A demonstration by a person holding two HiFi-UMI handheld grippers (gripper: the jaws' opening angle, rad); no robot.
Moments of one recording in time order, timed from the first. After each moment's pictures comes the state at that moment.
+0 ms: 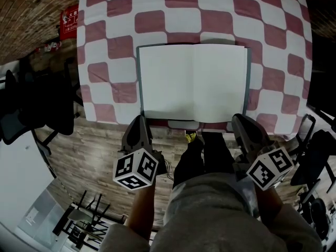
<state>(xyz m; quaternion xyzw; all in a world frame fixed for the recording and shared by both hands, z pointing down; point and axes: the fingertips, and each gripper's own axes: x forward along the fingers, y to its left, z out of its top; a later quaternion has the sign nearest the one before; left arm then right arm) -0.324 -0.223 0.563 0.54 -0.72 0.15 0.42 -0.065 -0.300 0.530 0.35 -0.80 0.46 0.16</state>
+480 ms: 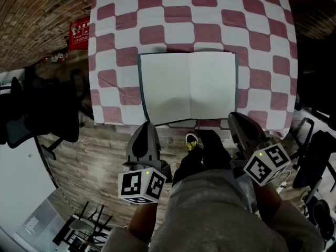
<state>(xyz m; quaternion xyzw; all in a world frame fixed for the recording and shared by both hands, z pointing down) -0.278 -0.242 0.466 0.63 -0.69 0.11 0.34 -0.065 -0.306 0.484 0.36 -0.82 0.43 0.12</state>
